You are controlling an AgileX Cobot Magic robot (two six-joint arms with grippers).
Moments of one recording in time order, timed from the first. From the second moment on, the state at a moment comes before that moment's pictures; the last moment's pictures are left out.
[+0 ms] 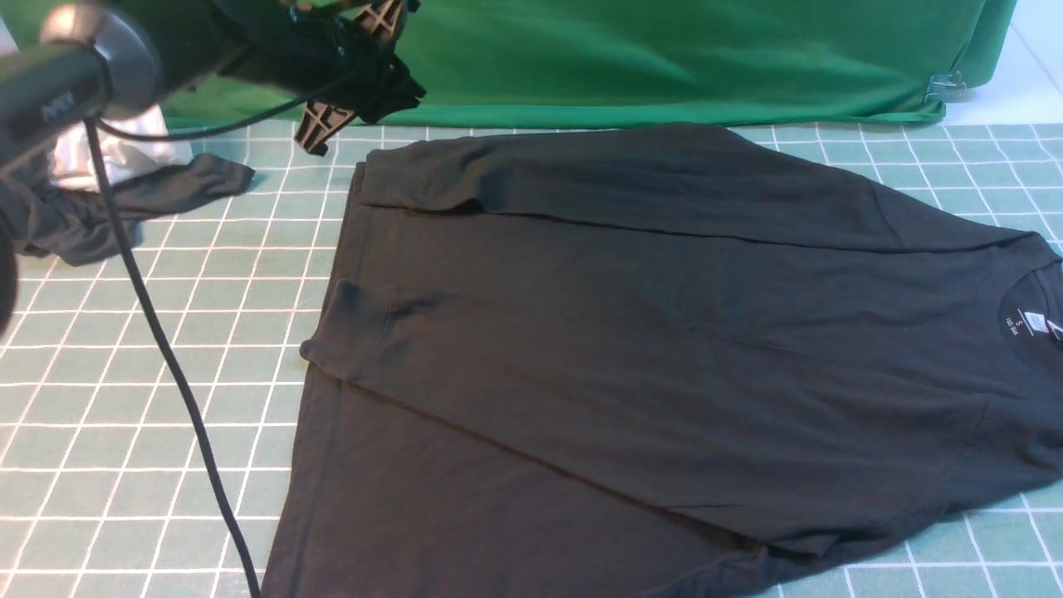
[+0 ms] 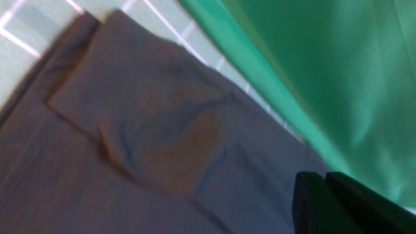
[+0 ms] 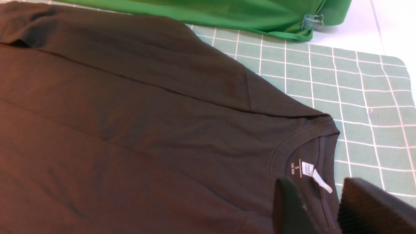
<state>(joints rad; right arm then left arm) 0.03 0.78 -0.85 0.14 0.71 -0.21 -0.09 2.11 -1.79 -0.57 0.58 -0.39</state>
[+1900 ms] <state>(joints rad) 0.03 0.78 -0.85 0.14 0.71 -0.21 -0.16 2.34 -1.70 -1.03 0.27 -0.44</state>
